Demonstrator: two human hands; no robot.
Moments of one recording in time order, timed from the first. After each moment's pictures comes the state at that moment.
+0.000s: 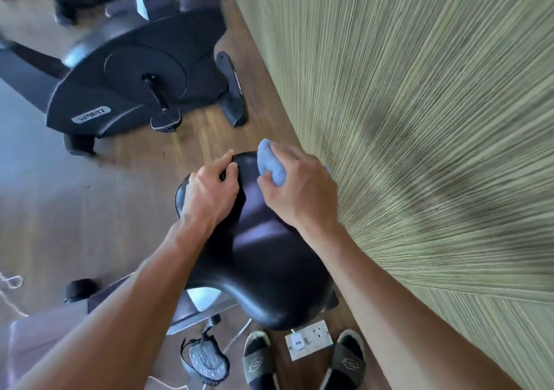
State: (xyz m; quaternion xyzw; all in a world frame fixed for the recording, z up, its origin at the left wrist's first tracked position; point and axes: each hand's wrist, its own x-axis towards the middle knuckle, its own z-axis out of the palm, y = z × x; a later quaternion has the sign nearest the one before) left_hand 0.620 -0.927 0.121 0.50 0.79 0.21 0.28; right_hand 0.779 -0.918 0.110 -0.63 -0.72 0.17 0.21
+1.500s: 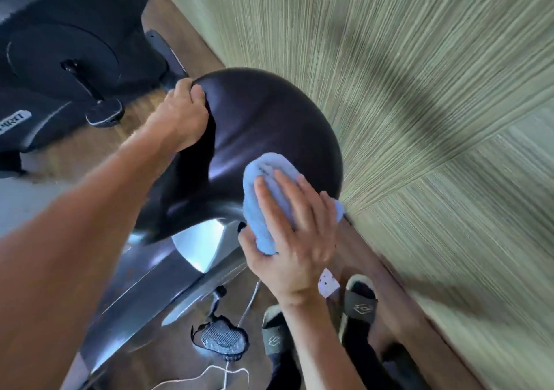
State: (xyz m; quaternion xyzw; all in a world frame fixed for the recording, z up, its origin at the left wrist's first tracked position) left_hand 0.590 -0.924 0.103 0.64 0.72 0.07 0.26; right_hand 0.713 -1.126 0.041 -0.65 -0.61 -0.06 0.45
